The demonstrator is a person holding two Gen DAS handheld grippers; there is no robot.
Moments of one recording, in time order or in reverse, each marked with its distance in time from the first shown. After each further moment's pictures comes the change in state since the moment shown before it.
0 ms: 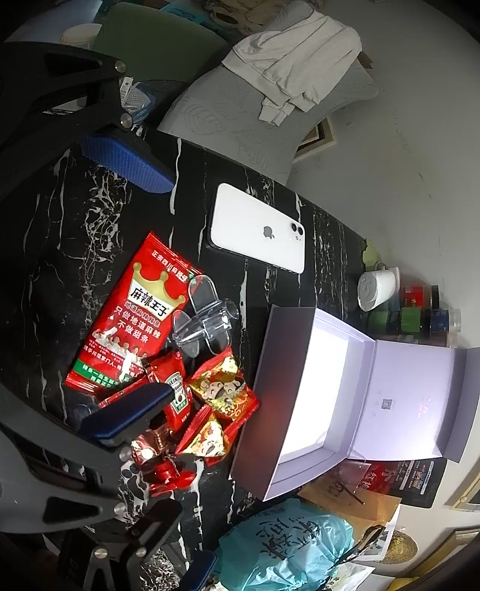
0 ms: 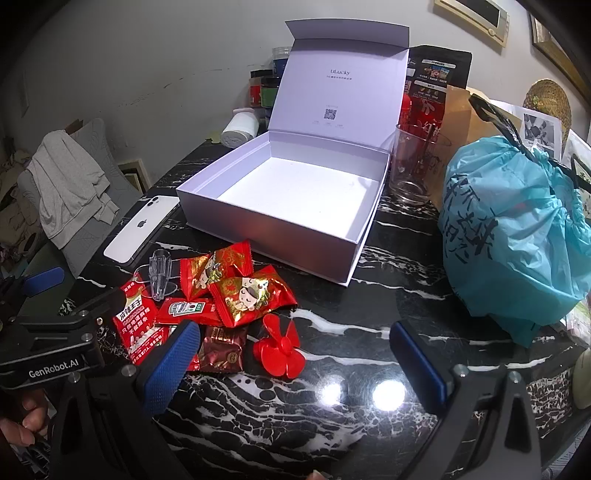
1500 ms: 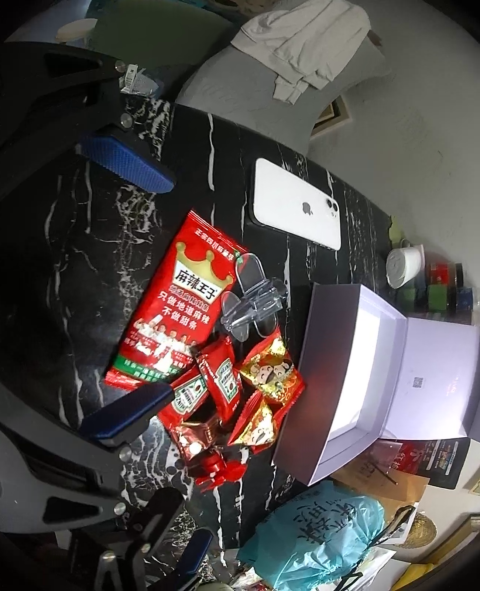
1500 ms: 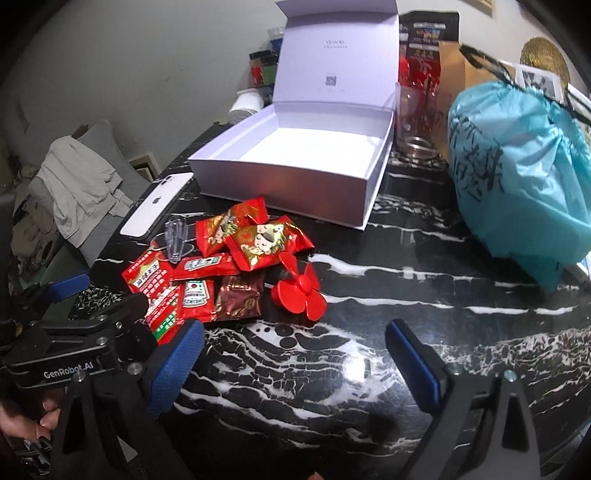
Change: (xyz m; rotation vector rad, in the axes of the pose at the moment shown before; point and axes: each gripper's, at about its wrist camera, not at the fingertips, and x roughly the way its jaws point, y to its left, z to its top) left arm 0.012 -0.001 -0.026 0.048 0.080 -0.089; right arm 0.004 -0.003 -0.036 0.089 0.073 0.089
